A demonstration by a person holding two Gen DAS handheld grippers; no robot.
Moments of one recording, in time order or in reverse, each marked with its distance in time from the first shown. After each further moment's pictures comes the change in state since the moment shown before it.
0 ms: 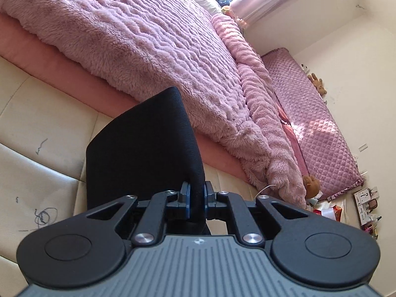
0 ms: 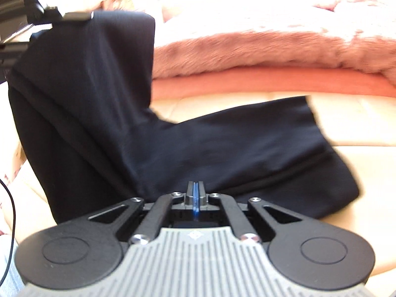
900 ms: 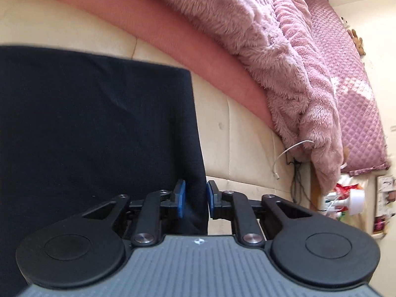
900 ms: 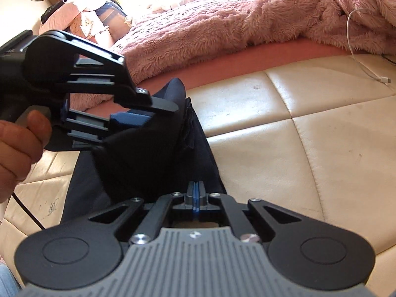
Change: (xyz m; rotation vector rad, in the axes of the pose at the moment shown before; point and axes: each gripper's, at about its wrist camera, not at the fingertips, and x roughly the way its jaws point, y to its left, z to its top) left arm 0.220 -0.022 -0.062 -0.162 0.335 0.044; right arm -0.027 -0.135 -0.010 0.213 -0.025 -0.070
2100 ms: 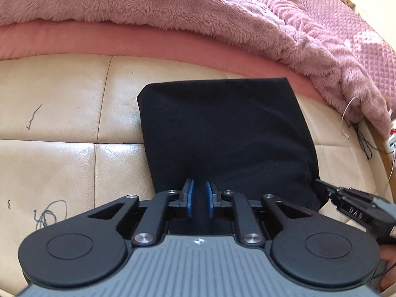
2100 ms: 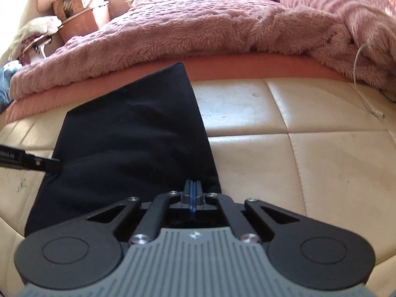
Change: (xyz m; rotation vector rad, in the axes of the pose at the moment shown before) left arm -0.103 0.088 -0.042 0.422 -0.187 0.314; right arm 0.020 0.014 0.006 -0.137 0.039 -0.134
